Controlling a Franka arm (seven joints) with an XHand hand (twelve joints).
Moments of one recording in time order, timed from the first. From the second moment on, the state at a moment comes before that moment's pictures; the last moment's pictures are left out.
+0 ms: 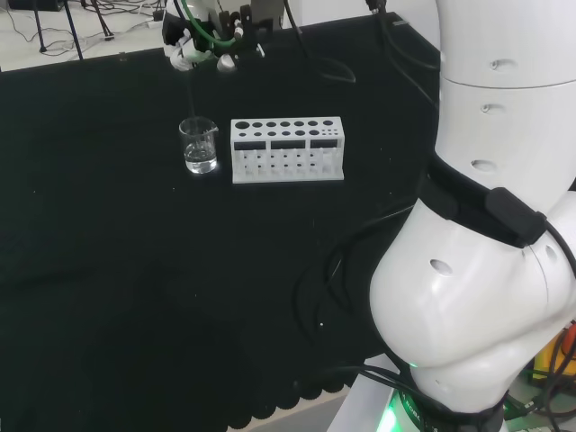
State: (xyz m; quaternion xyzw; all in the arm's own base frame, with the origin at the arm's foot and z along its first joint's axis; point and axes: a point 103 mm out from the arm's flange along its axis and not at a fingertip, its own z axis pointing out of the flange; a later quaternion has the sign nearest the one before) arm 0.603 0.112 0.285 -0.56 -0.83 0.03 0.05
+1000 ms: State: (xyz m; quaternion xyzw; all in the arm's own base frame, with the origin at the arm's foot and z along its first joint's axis) arm 0.575 0.099 0.348 -0.57 -0.82 -0.03 0.03
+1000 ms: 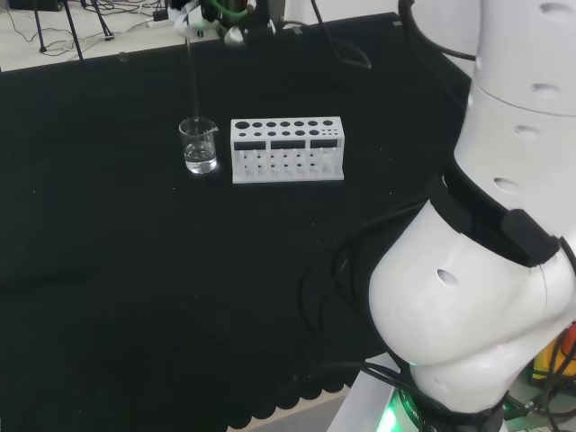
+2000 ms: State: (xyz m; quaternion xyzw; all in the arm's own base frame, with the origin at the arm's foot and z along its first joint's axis) arm 0.518 -0.041 0.400 -0.67 -0.74 -0.05 0.02
